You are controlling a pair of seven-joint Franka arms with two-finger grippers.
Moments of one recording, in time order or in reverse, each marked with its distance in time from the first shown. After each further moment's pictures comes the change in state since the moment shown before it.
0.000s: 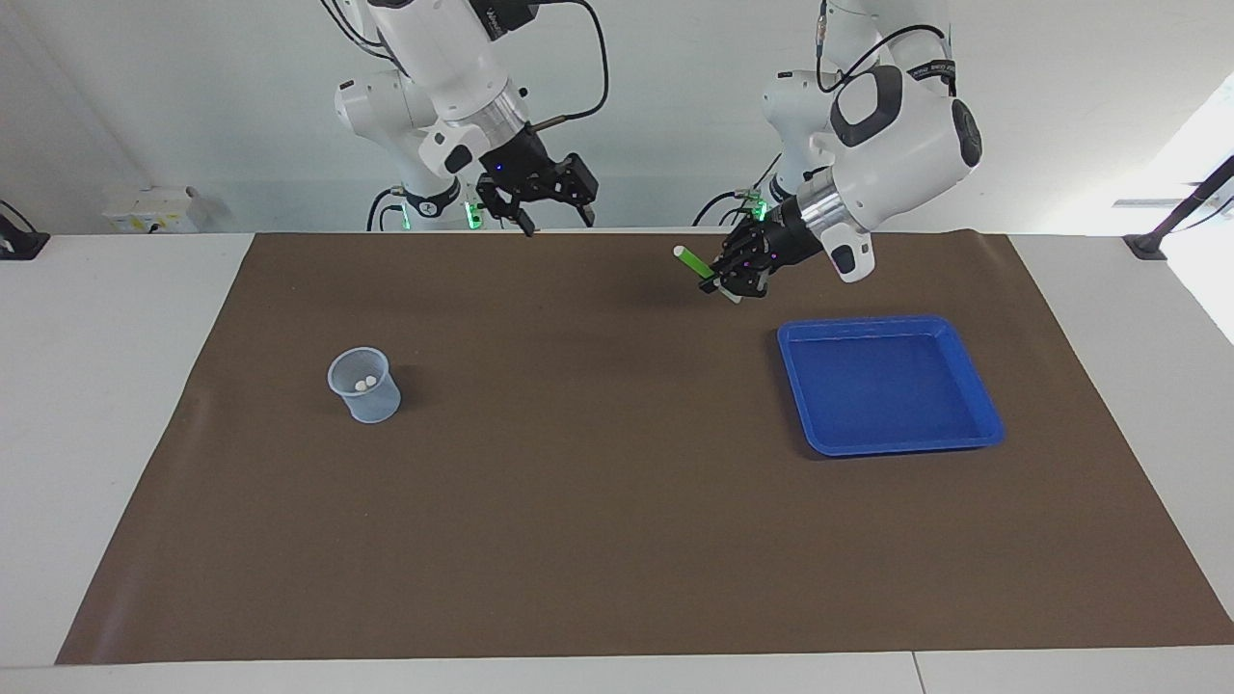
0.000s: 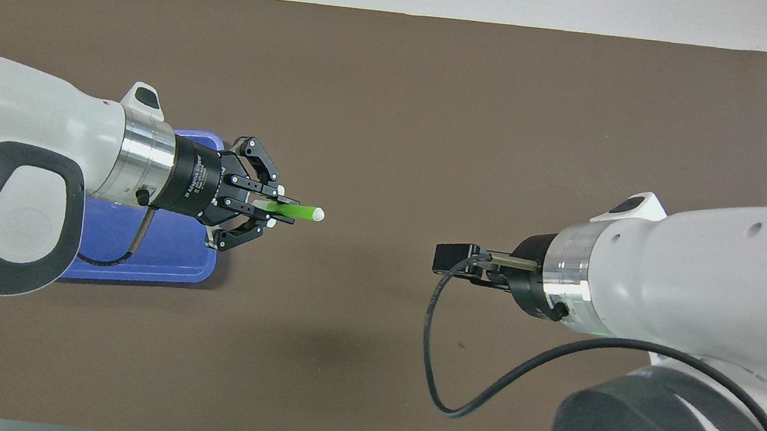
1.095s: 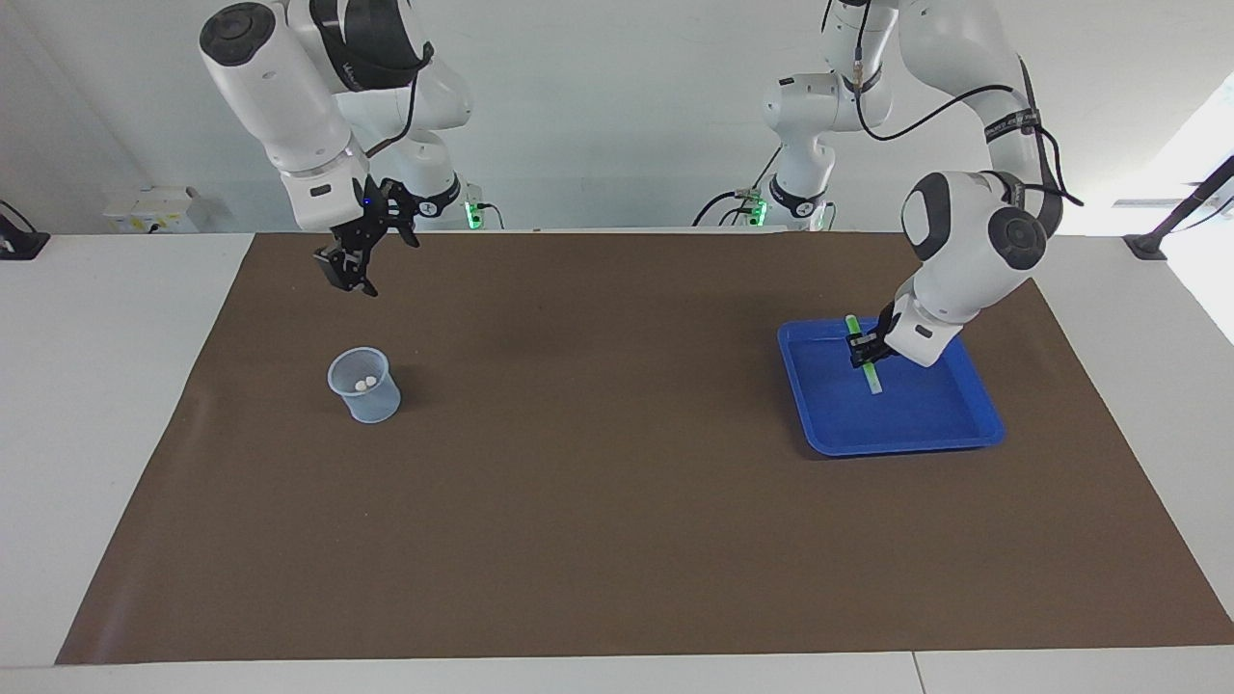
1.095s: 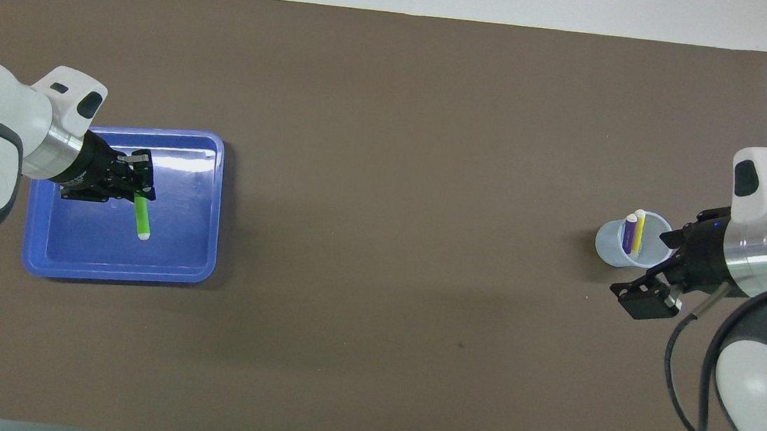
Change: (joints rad) left arm 0.222 0.192 0.000 -0.070 0.645 0.087 1.261; right arm -0.323 0.055 -0.004 -0.003 -0.228 -0.111 -1.534
